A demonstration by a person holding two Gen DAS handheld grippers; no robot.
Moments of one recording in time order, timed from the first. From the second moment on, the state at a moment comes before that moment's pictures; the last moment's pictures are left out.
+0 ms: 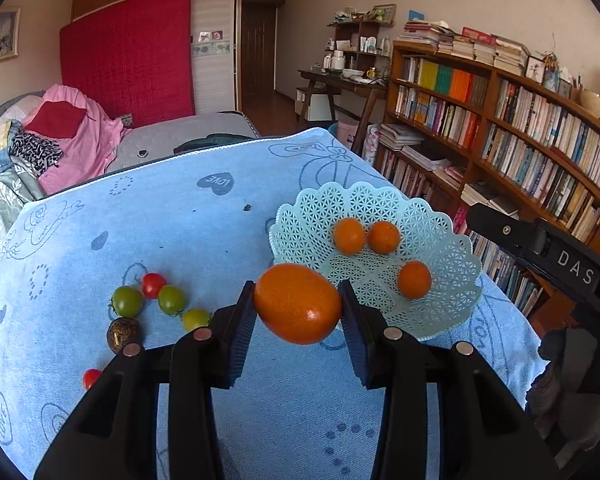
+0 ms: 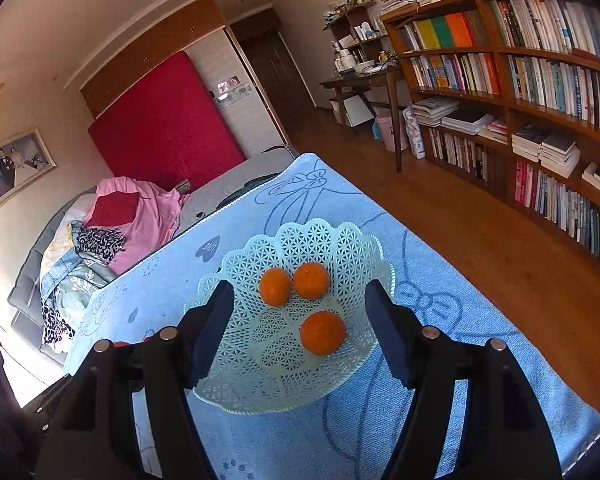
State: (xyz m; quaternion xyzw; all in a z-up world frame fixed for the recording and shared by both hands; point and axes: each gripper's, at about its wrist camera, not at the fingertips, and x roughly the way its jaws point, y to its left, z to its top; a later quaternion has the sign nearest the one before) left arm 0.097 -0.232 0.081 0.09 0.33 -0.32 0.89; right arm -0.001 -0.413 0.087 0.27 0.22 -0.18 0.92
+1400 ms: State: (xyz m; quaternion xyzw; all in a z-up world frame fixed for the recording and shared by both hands) left arm 0.098 -0.202 0.103 0.05 0.27 -0.30 0.91; right arm -0.035 -0.394 0.124 0.22 0.11 -0.20 0.95
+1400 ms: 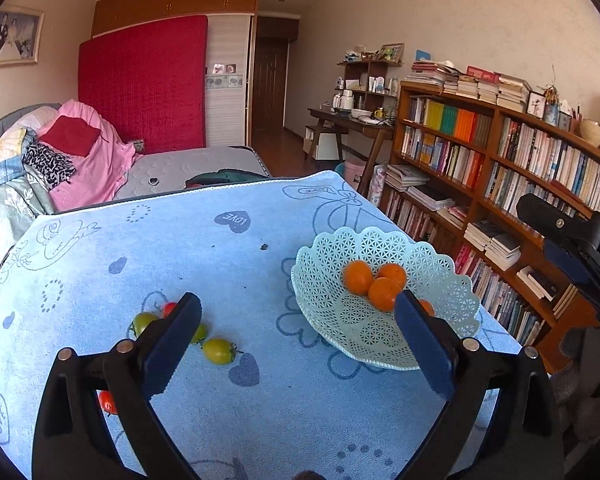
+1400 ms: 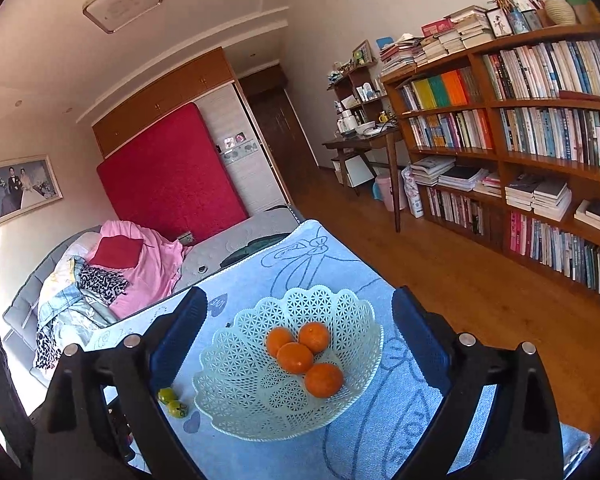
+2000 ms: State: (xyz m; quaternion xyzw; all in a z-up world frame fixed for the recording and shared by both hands) left arm 0.105 -0.129 0.102 0.04 0.27 -0.22 0.93; right arm -0.023 -0.354 0.131 0.18 0.12 -0.13 0.97
